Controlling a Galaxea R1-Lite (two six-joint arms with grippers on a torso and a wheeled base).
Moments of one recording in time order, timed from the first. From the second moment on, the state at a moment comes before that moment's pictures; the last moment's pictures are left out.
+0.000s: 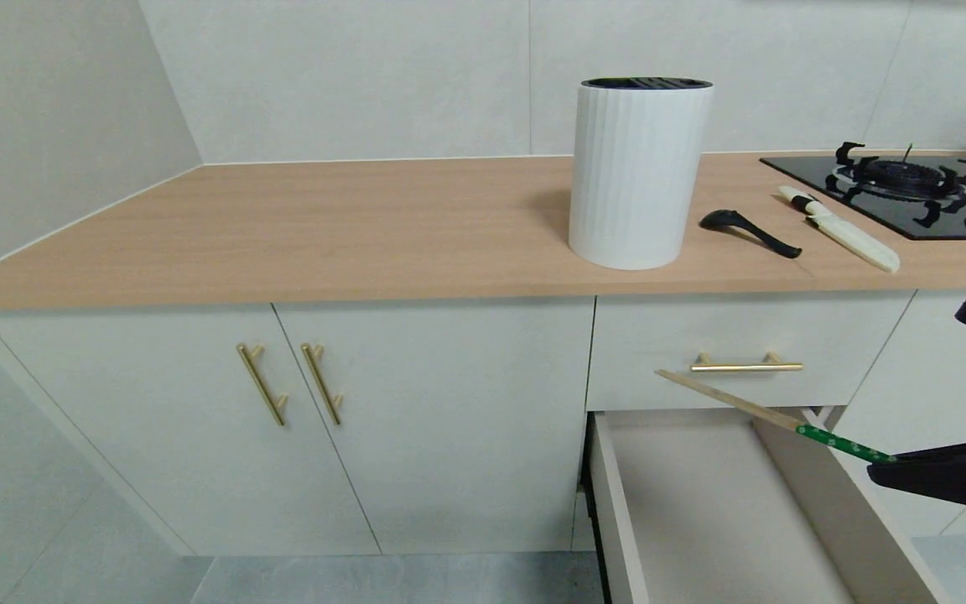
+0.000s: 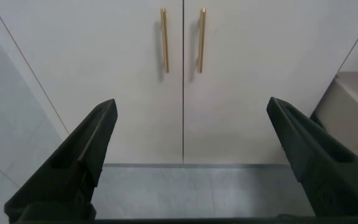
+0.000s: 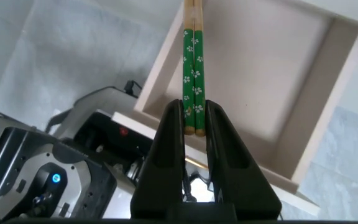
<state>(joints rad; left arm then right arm) 0.00 0.00 0.00 0.00 0.02 -0.01 0.50 1.18 -0.98 0.53 -0.02 0.08</state>
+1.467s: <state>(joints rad) 0.00 0.00 0.00 0.00 0.02 -0.01 0.49 1.56 -0.97 0.37 -0.06 0.18</state>
